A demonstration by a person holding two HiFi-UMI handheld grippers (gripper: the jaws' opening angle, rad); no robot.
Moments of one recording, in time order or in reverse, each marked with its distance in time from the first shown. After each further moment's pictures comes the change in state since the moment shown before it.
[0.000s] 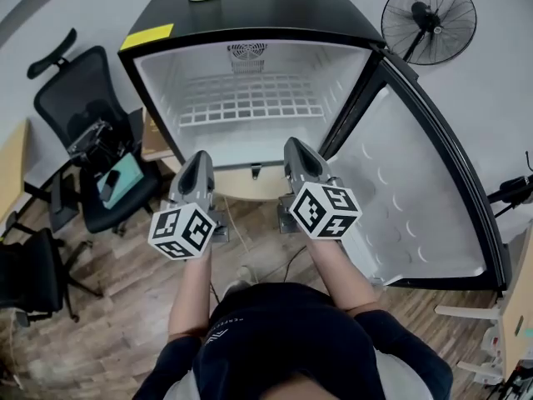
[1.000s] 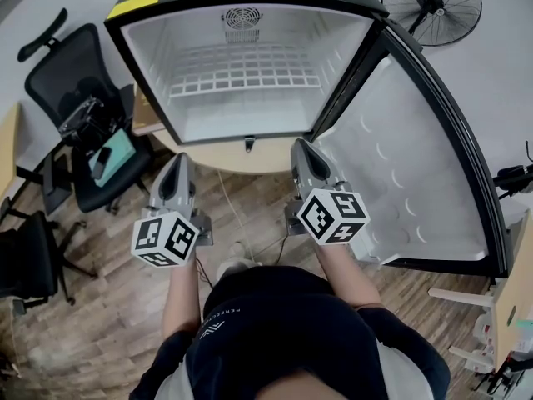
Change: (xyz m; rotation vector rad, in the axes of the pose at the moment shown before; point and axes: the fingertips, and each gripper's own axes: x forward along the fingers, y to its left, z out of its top) left arm -0.061 0.007 -0.014 0.039 0.050 0.054; right arm -0.057 -0.013 -0.030 -0.025 0.069 -0.023
